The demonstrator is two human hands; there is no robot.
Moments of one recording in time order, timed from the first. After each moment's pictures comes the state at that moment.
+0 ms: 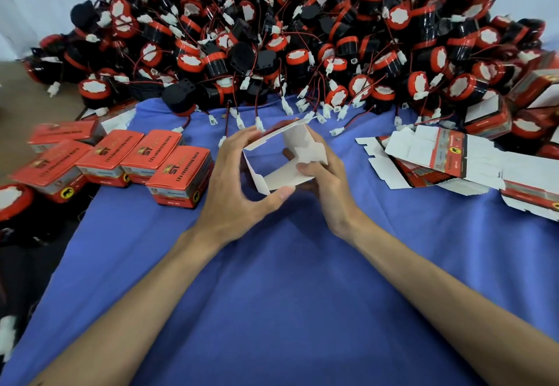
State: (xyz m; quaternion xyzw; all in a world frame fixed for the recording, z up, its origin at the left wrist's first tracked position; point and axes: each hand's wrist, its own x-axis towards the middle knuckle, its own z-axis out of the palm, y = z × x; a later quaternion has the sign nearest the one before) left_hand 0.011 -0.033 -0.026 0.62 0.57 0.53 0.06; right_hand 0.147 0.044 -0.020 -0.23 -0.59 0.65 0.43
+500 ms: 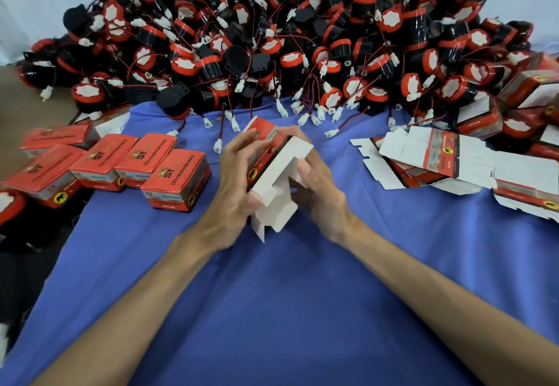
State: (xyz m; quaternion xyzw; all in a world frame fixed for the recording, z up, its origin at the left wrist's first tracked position) left_hand 0.019 -0.020 -0.014 0.64 0.55 0.51 0.16; right_hand 0.153 0.038 -0.018 -0.10 -0.66 0.65 0.37
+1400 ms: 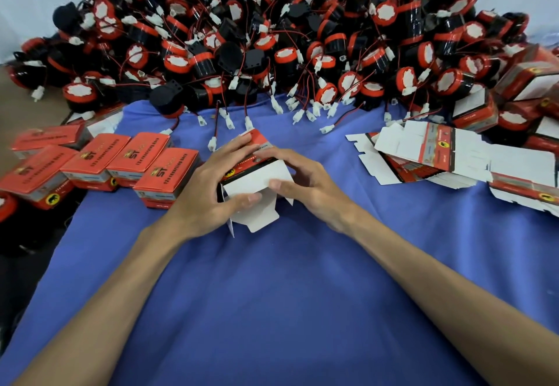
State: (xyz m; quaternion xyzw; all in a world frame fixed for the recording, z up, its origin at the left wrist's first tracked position) left_hand -0.021 -0.032 -0.021 0.70 0.57 0.40 0.14; right_hand 0.158 0.051 -0.019 -0.13 -0.72 0.62 0.30
